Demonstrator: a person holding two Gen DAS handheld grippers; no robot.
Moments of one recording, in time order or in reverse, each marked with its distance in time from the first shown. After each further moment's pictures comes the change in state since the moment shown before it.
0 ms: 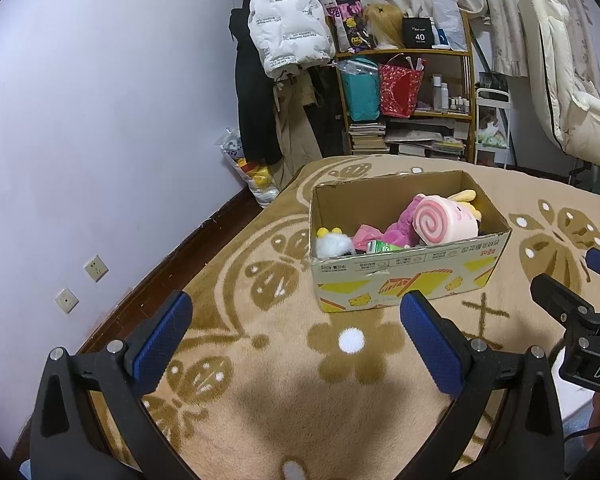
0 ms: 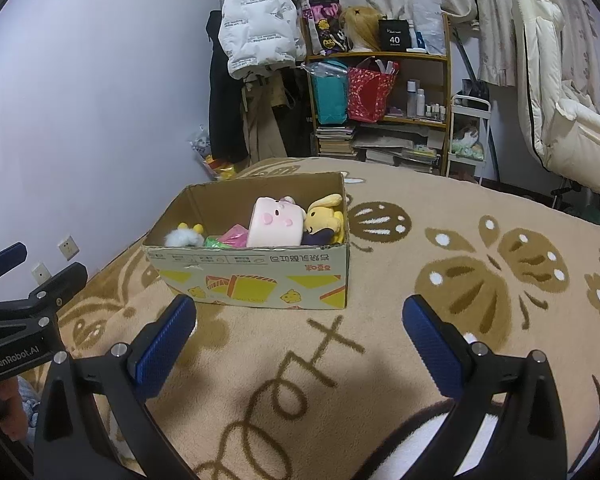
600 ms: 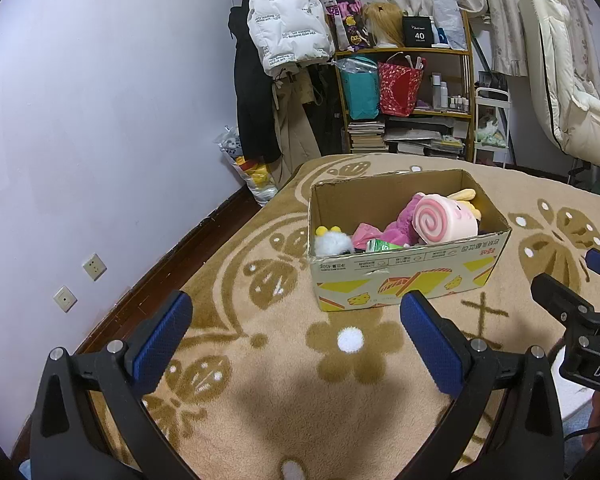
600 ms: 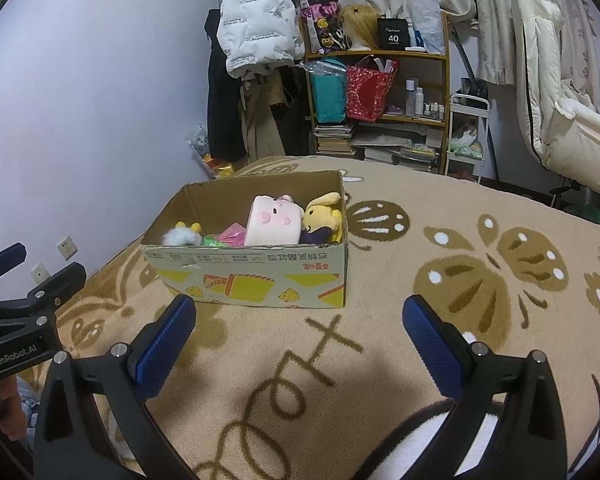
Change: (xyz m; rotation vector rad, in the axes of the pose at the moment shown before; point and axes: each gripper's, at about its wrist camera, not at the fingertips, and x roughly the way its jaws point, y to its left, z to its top) left arm 0.002 0.001 0.000 -0.001 0.004 -0.004; right arm 0.000 -0.001 -0.001 0.005 0.000 -0.002
